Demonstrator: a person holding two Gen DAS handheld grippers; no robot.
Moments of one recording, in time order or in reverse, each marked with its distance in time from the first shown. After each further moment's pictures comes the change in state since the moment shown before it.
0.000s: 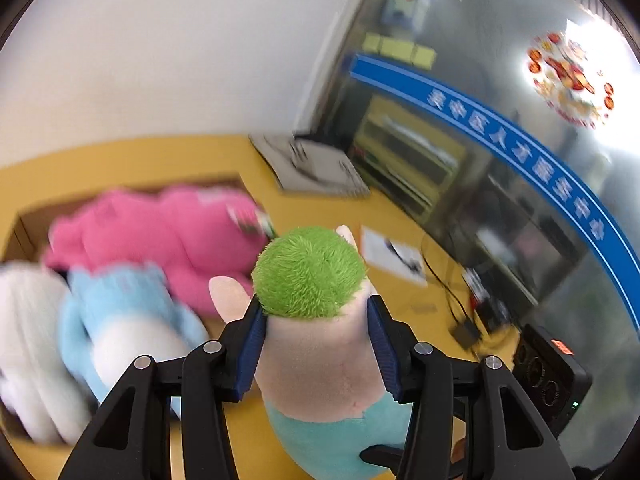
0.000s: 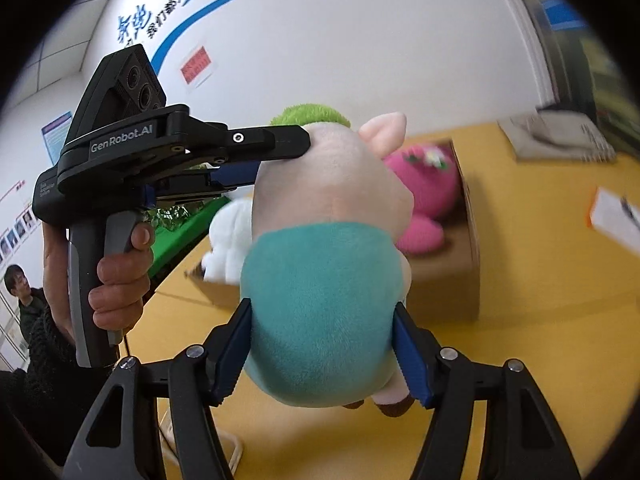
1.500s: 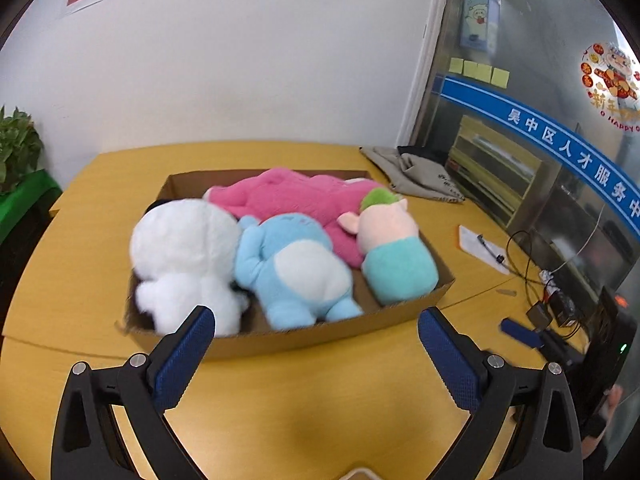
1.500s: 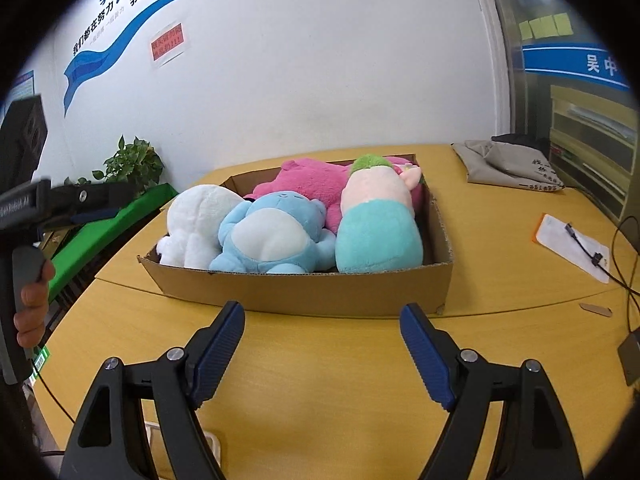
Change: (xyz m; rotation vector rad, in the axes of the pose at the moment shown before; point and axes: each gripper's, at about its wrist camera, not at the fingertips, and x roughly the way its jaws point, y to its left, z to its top) left arm -0.124 0.073 -0.121 -0.066 -0.050 0.313; right arm -0.012 0.070 -0.035 -0.059 0.005 -0.311
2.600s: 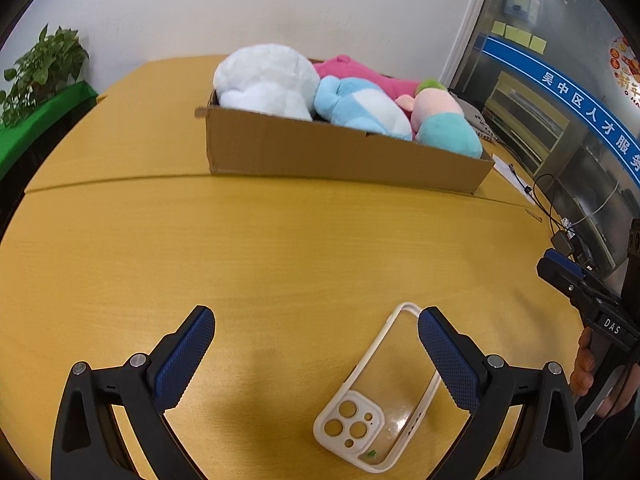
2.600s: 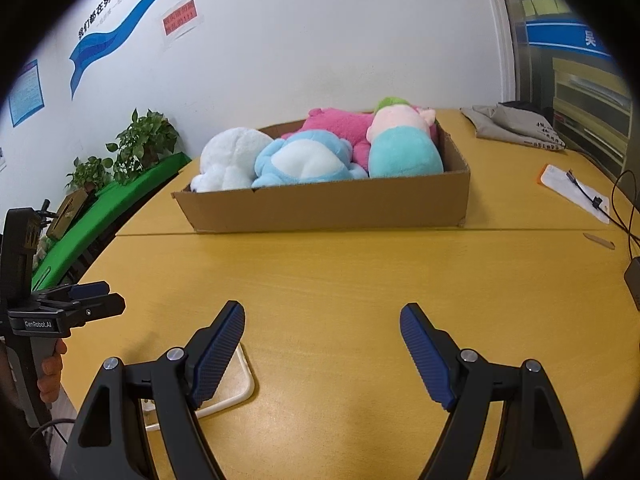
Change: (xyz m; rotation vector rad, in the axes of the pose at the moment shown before) left arm -0.030 0.053 -0.163 -0.121 0.209 0.042; right arm -0.030 0.037 -0.075 0.008 0.111 0.041
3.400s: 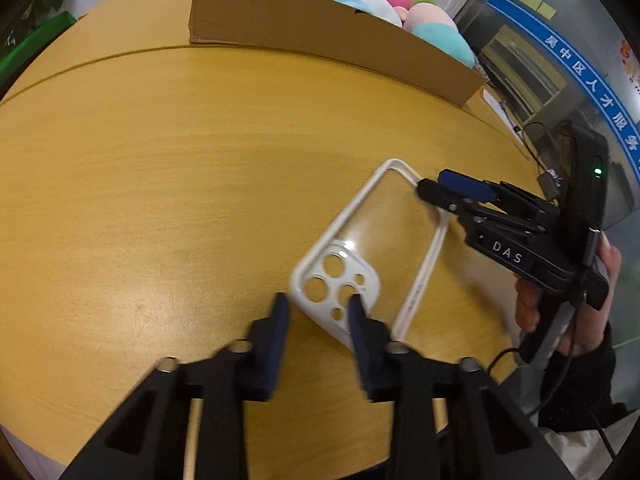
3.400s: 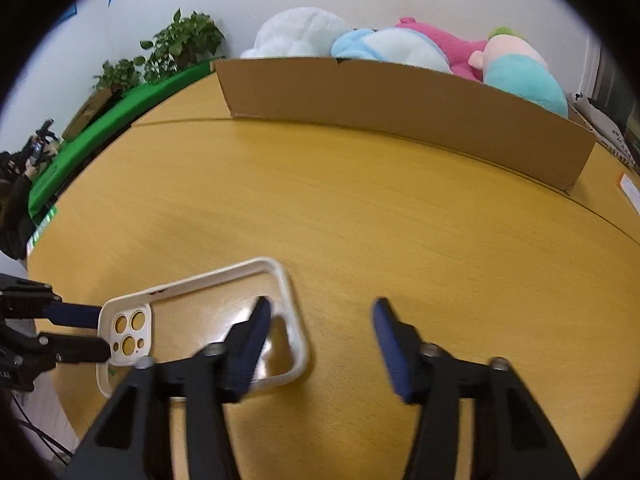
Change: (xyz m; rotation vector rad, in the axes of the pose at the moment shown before) left arm 0.020 -0.006 -0.076 -0.052 0.253 -0.085; right arm 0.089 0.060 -0.045 -0.243 0.243 0.049
